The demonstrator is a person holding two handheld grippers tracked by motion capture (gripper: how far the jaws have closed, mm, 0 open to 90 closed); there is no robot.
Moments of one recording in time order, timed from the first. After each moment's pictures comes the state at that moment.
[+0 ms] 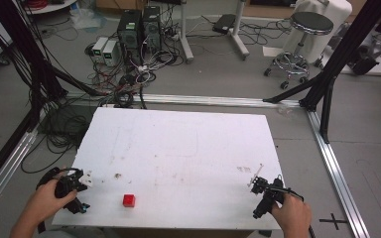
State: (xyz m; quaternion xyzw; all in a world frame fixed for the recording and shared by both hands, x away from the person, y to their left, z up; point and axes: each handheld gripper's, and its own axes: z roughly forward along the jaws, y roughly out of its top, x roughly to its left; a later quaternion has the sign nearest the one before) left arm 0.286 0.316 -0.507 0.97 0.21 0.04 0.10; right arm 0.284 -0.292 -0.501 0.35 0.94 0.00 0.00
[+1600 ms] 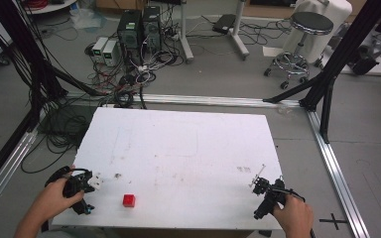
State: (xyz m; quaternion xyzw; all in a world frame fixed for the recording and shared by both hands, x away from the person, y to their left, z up) left arm 0.290 0.291 -0.507 0.98 0.16 0.03 0.08; right arm 0.280 -0.296 -0.498 0.35 0.94 0.01 0.00
